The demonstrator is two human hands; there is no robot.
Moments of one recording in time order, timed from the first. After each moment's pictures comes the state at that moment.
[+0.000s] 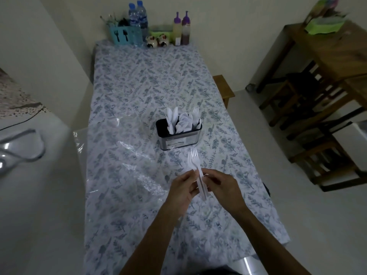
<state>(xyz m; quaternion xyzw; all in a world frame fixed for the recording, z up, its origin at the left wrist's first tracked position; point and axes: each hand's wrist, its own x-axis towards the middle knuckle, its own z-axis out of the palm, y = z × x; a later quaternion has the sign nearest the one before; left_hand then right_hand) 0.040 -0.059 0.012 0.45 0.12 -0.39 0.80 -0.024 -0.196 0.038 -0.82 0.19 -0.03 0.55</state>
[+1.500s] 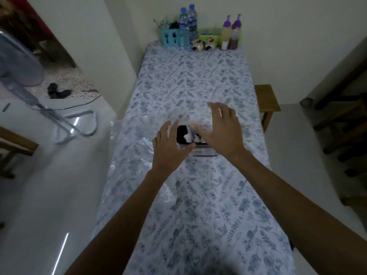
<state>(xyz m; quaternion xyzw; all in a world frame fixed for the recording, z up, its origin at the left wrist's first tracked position) 0.163 -0.059 0.046 0.96 -0.06 0.07 0.26 0.178 -0.252 0.090 -0.97 -0.04 -0.15 0.19</state>
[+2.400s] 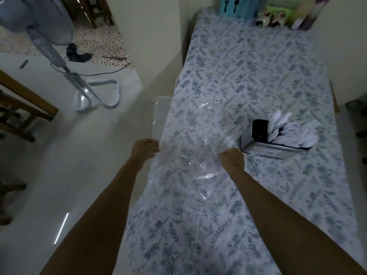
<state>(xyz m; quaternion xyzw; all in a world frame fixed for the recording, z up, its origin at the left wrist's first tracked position) 0.211 0.268 -0.047 0.74 0.30 -0.18 0.57 0.205 -0.028 -0.071 -0.86 0.33 0.18 0.34</state>
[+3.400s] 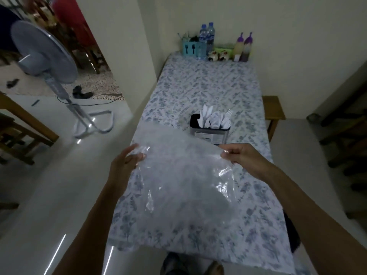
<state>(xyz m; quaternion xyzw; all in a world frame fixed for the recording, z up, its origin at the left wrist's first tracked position) -0.008 0.114 0.071 0.74 0.15 0.01 0.66 0.024 -0.279 0.092 -0.75 0.03 0.21 0.63</state>
